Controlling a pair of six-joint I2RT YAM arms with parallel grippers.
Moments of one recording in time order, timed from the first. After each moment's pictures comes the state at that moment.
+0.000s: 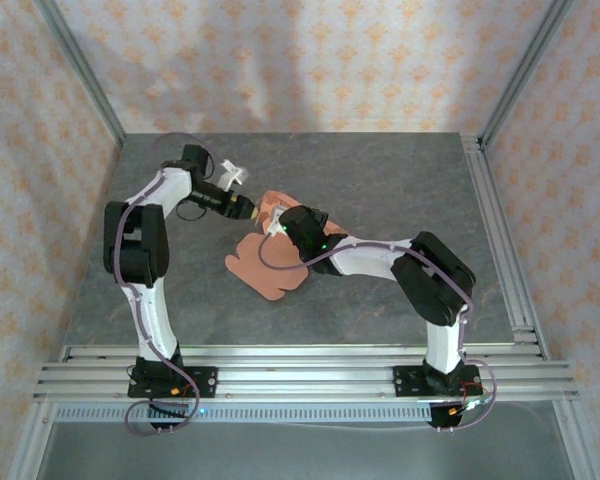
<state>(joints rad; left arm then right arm) 0.02 2.03 1.55 -0.80 0.78 0.40 0.85 1.89 1.14 0.12 0.70 -0.86</state>
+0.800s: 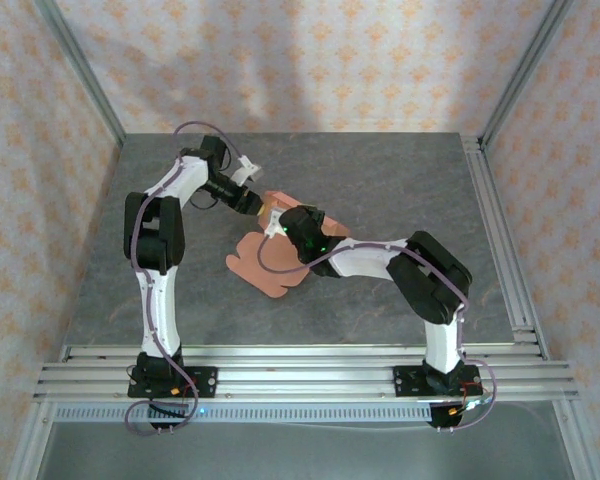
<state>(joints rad) -0.06 2.23 1.82 -0.97 0.65 0.51 0.86 1.91 1.12 0.24 0.70 -0.99</state>
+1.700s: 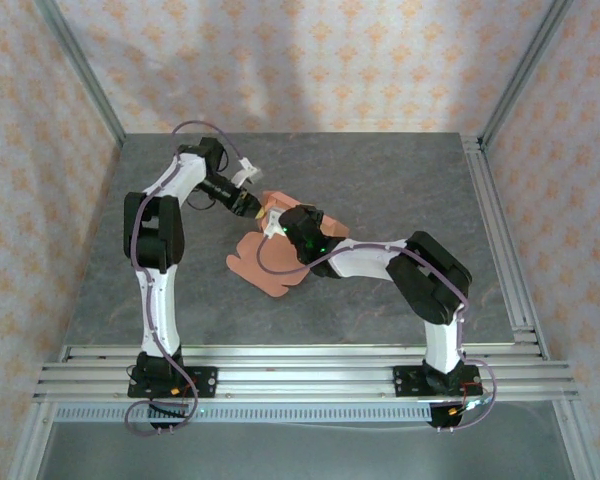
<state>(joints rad) -0.05 2.25 1.87 -1.14 0.77 0.66 0.86 1.91 1.12 0.26 0.70 -1.00</state>
